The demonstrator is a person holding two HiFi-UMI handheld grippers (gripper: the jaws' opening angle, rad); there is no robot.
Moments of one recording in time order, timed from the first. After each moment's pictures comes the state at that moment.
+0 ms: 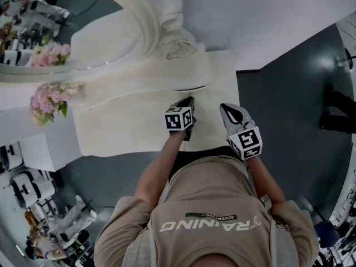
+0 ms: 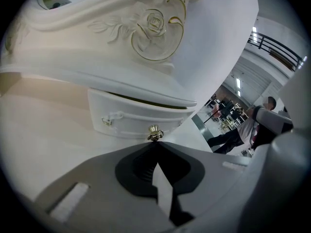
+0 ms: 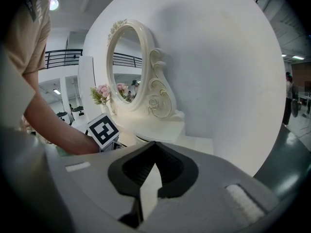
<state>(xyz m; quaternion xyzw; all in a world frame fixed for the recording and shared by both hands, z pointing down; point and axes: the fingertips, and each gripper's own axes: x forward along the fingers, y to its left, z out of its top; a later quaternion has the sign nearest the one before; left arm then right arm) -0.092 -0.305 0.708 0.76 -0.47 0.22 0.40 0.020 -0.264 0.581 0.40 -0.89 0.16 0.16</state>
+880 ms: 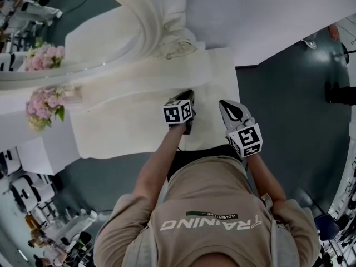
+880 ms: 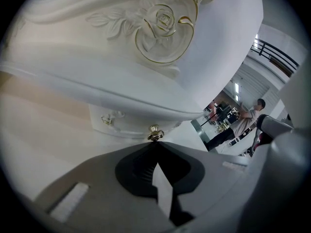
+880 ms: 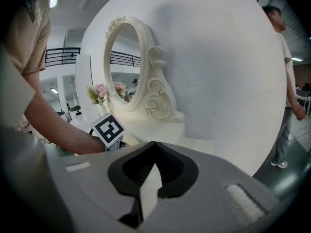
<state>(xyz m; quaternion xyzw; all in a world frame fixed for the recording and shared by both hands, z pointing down) -0.093 -0.332 0.703 0.76 -0.46 0.19 0.41 0.011 -0.277 0.573 0.40 -0.88 0.17 0.16</state>
